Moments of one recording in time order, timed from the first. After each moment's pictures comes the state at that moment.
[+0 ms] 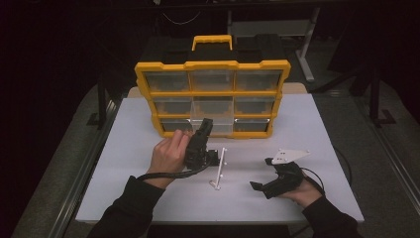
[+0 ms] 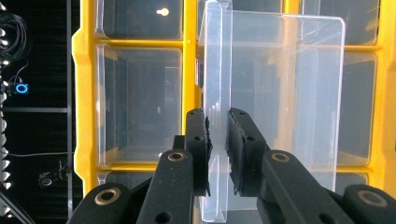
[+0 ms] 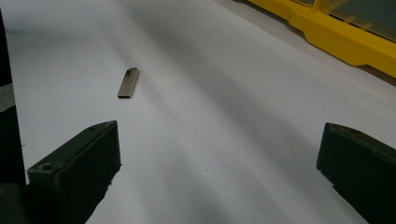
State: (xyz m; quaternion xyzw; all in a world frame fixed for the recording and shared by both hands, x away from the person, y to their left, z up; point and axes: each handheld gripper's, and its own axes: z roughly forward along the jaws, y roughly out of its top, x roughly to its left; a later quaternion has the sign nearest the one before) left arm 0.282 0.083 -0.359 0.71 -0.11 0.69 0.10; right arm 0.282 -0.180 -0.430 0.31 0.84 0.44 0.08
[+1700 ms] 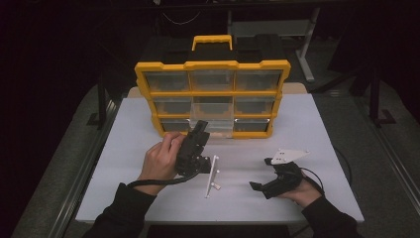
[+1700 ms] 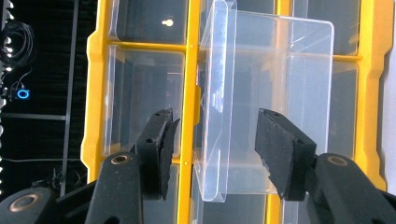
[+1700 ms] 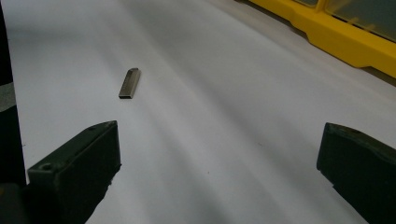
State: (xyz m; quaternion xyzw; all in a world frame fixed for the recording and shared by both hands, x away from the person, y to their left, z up) left arm 0.267 0.104 -0.359 0.71 -0.12 0.68 0.14; right arm 0.282 -0.178 -0.430 0.31 0.84 0.44 0.08
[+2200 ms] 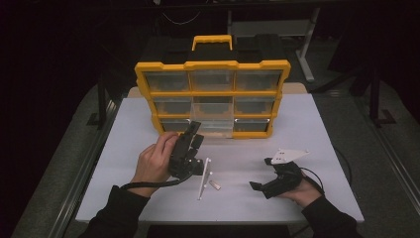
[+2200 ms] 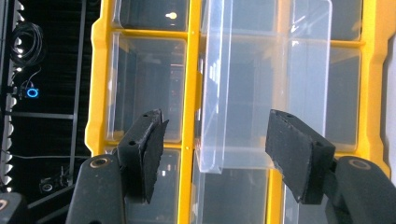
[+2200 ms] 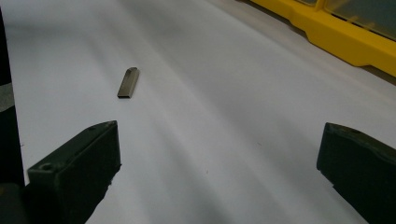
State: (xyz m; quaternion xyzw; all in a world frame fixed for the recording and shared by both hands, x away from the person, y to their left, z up) left arm 0.266 0.121 -0.366 0.70 -0.12 0.69 0.13; right arm 0.283 -0.178 -0.431 0.31 0.84 0.44 0.08
